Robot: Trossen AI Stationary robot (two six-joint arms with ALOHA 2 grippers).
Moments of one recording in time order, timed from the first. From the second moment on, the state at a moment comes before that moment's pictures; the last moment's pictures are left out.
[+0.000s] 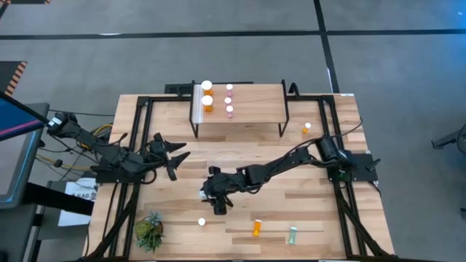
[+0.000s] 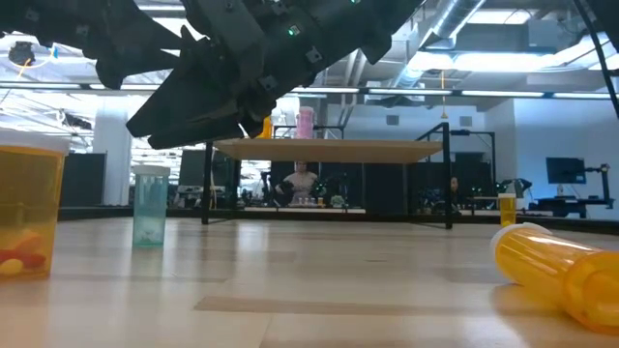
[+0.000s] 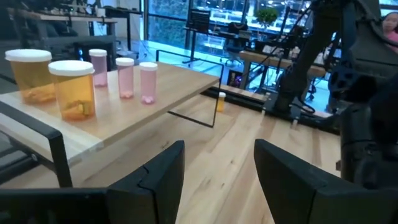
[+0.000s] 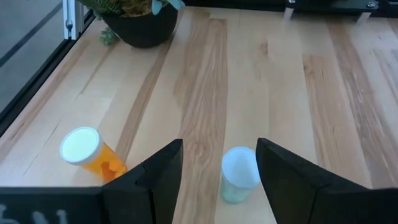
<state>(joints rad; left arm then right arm) -0.47 0.66 0.29 0.23 -0.90 -0.27 0.23 2.19 1.55 0.09 0.02 0.08</state>
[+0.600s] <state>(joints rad) -0.47 0.66 0.29 0.23 -0.90 -0.30 0.23 2.19 1.55 0.08 0.02 0.08</state>
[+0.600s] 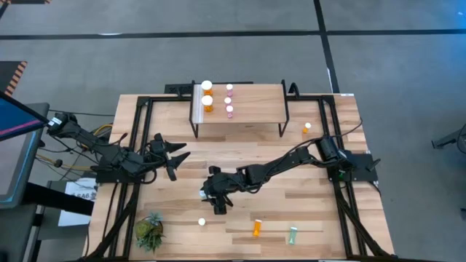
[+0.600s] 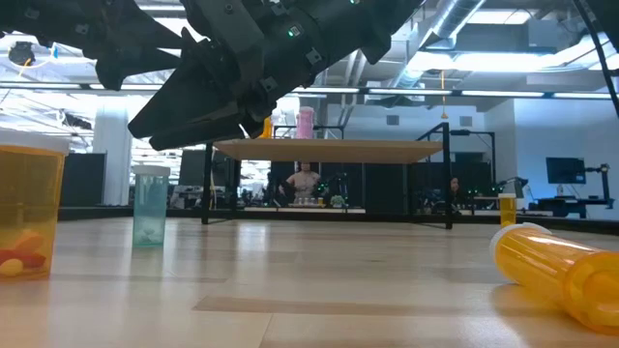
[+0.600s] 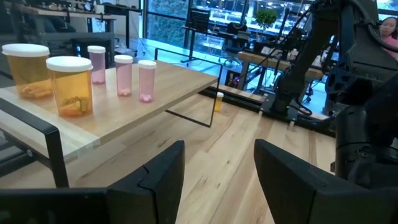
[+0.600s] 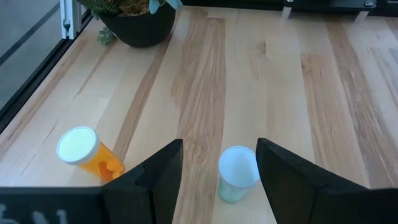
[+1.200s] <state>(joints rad) -0.47 0.66 0.29 0.23 -0.90 -0.31 0.23 2.19 1.55 0.08 0.02 0.09</state>
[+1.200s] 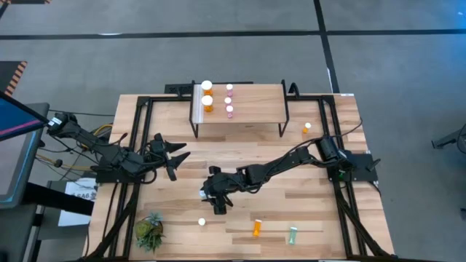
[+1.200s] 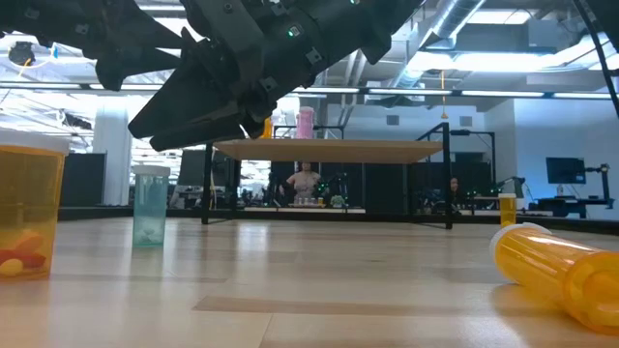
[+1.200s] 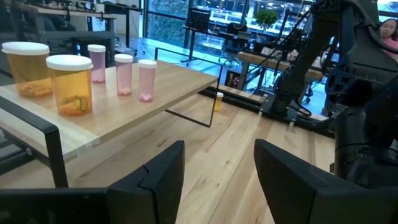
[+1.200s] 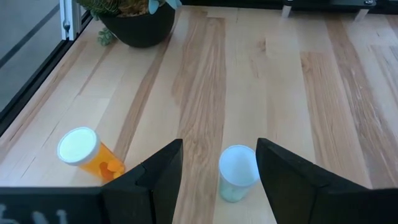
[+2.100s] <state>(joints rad) -0.47 0.66 0.29 0.22 -0.90 -0.31 0.21 2.18 1.55 0.05 0.02 0.13</state>
